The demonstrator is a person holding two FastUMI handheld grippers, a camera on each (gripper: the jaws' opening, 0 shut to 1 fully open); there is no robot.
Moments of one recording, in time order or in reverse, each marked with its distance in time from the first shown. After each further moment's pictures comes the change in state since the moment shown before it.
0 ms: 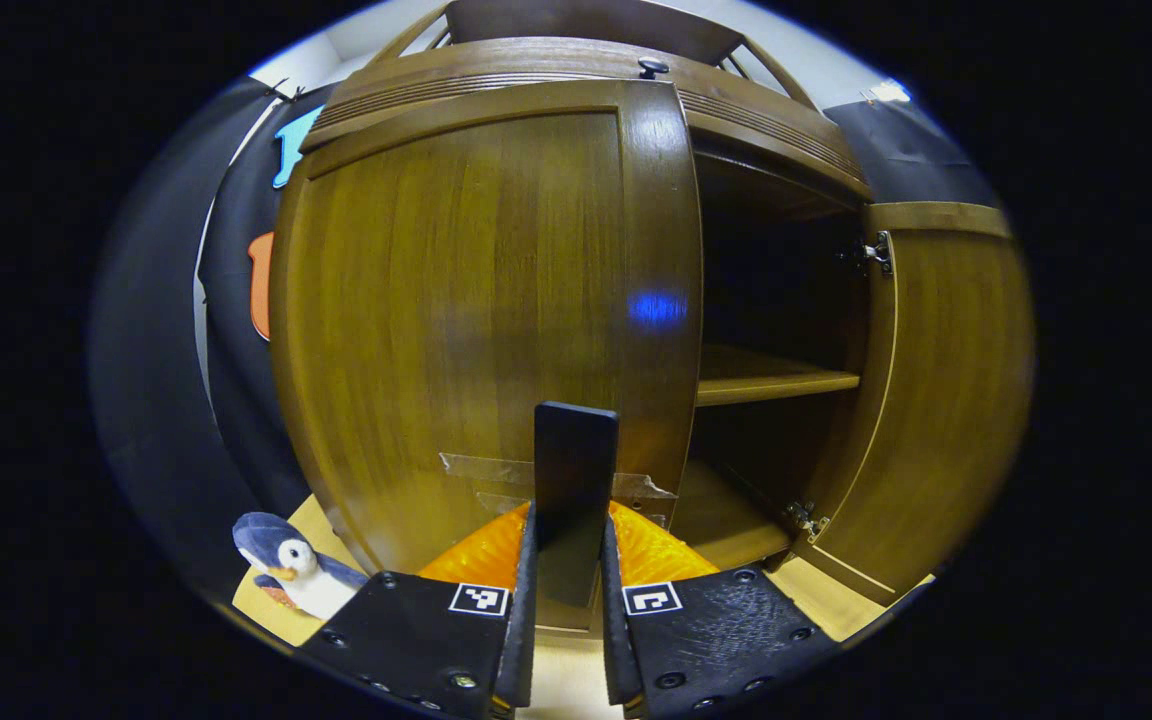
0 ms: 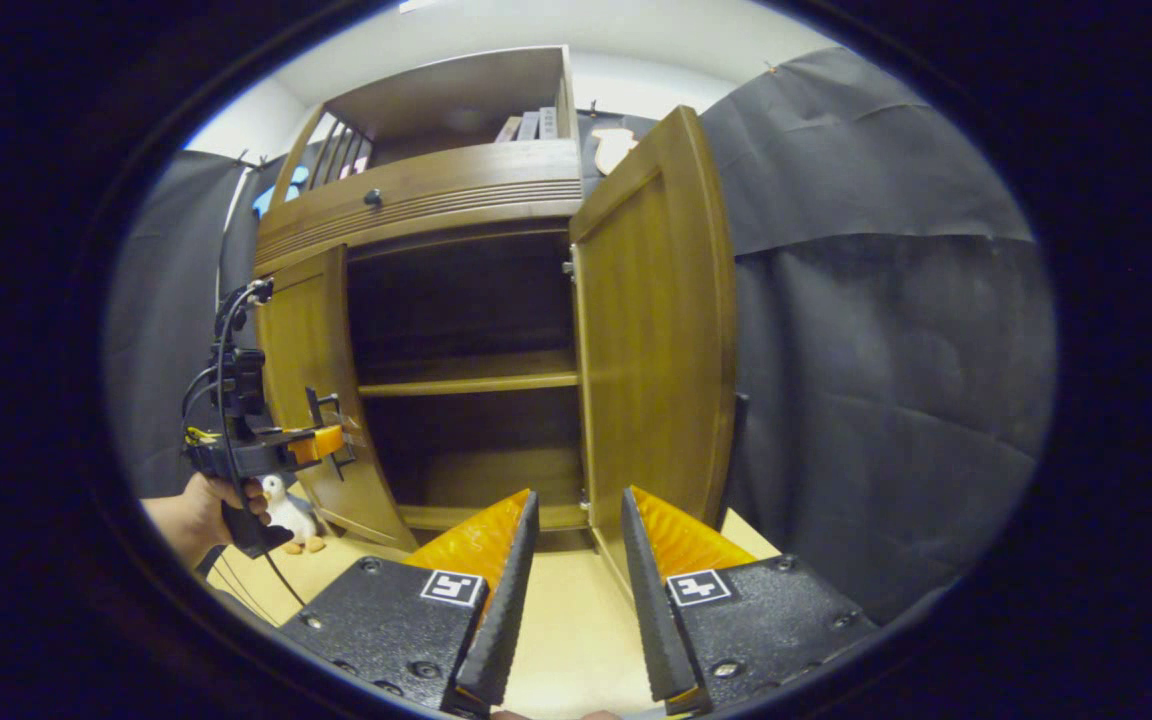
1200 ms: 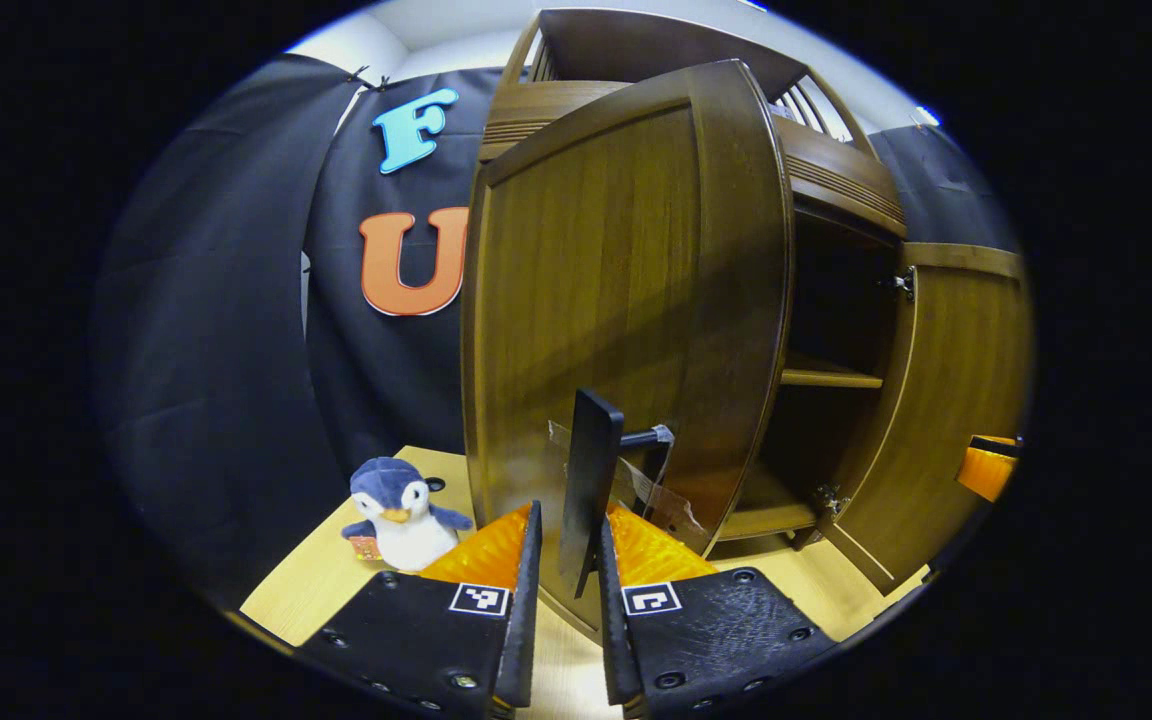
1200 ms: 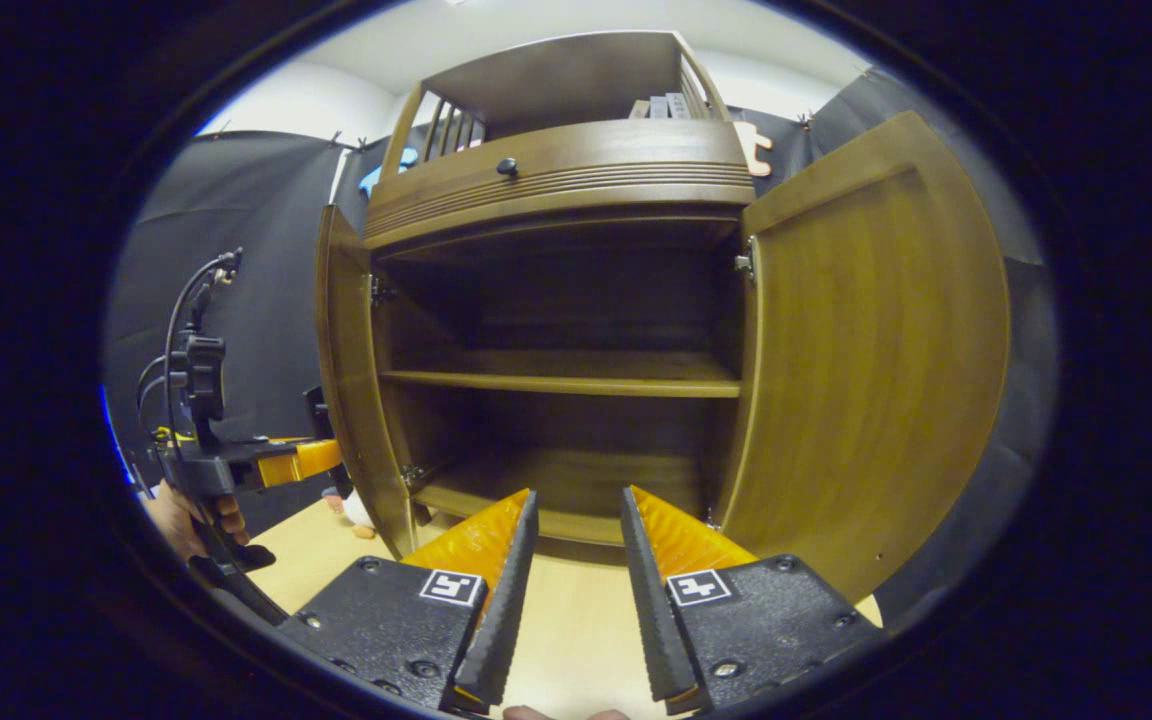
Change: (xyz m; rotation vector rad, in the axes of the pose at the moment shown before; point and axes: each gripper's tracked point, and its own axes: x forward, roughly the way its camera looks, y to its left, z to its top) left arm -0.111 0.076 -0.023 -0.097 0.032 0.197; right arm 0.038 0.102 0.000 -0.106 0.027 0.317
